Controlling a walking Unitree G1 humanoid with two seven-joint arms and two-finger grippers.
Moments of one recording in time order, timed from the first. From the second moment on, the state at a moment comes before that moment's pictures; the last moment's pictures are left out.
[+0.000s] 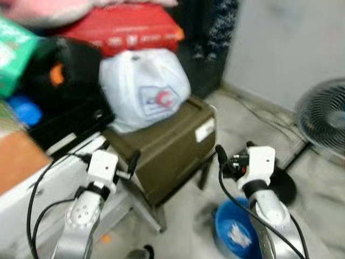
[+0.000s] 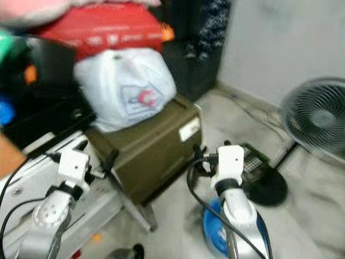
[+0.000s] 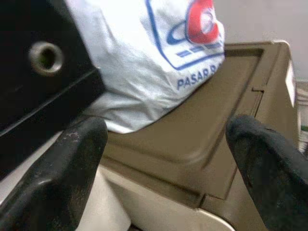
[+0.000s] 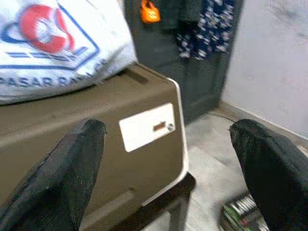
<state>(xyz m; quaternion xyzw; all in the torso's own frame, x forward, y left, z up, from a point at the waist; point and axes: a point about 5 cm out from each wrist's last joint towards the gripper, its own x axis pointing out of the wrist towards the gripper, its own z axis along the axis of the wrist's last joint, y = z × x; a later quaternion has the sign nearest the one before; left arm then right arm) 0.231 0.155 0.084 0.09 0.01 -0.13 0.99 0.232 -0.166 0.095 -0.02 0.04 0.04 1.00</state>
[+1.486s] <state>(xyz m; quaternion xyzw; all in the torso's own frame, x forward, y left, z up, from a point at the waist) 0.208 0.171 0.072 0.10 0.06 -0.08 0.99 0.236 -0.153 0.084 0.01 0.05 0.09 0.99</state>
